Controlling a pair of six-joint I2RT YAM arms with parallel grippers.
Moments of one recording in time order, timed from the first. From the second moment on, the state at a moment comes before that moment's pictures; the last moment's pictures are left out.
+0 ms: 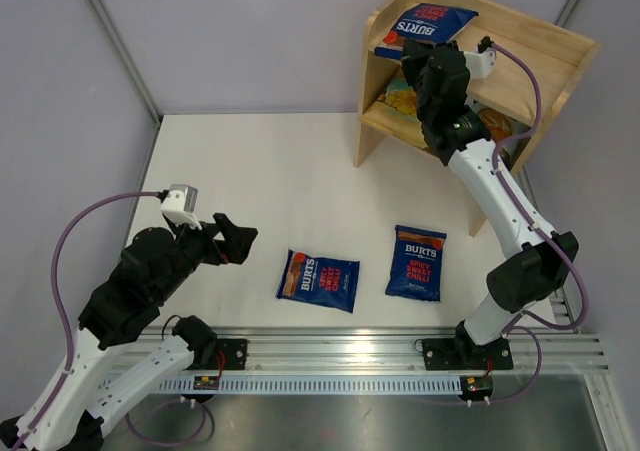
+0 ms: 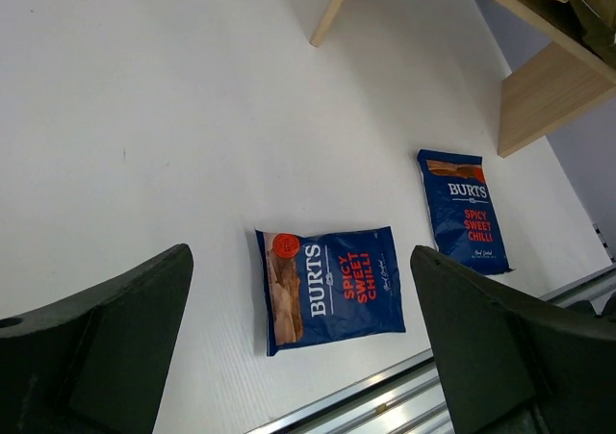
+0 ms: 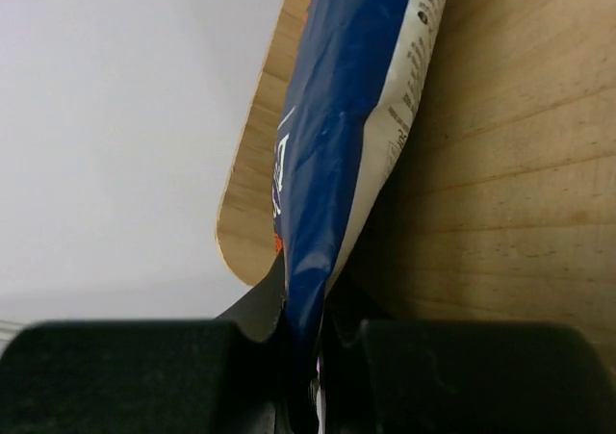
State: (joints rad) left arm -0.64 0.49 0.93 -0.73 -0.17 -0.46; right arm 0.39 1.63 1.75 -0.05 0.49 1.08
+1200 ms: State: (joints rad) left arm -0.64 0.64 0.88 -0.75 -0.19 -0.48; right arm 0.39 1.58 1.88 -0.35 0.49 1.27
